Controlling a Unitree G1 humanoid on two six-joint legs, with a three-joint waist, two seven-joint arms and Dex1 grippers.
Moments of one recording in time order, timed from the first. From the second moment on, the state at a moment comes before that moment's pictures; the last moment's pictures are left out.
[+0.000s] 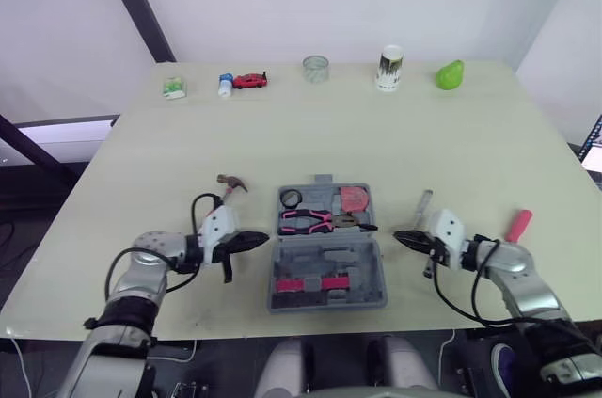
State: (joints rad) left arm -0.29 0.68 -0.02 0.58 -0.22 -0.27 -1.27; right arm -0.15 -0.53 0.10 0.19 0.20 -0.08 0.98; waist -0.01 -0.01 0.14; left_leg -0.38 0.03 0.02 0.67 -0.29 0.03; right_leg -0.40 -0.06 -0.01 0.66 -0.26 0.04
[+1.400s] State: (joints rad) left arm 0.29 0.67 0.58 0.20 -0.51 -0.01 -0.93; right arm 0.47 -0.49 -0.60 0.00 0.52 -0.07 0.81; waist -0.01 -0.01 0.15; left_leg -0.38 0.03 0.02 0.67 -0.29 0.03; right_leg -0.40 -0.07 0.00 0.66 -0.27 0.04
